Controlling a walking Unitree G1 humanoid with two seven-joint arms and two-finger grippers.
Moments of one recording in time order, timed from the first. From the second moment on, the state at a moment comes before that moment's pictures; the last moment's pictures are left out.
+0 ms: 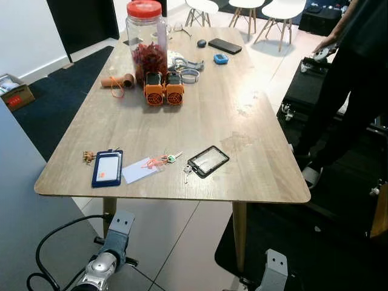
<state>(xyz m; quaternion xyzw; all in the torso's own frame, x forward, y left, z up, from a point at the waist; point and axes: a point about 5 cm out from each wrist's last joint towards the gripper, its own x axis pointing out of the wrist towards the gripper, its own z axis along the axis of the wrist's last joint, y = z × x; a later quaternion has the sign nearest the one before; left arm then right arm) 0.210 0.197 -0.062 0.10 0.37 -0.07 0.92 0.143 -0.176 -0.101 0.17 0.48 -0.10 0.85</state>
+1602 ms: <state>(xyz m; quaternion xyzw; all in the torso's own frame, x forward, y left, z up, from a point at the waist) 0.210 0.196 -0.062 0.10 0.36 -0.07 0.92 0.142 -0.175 -0.102 0.15 0.49 -0.08 0.85</state>
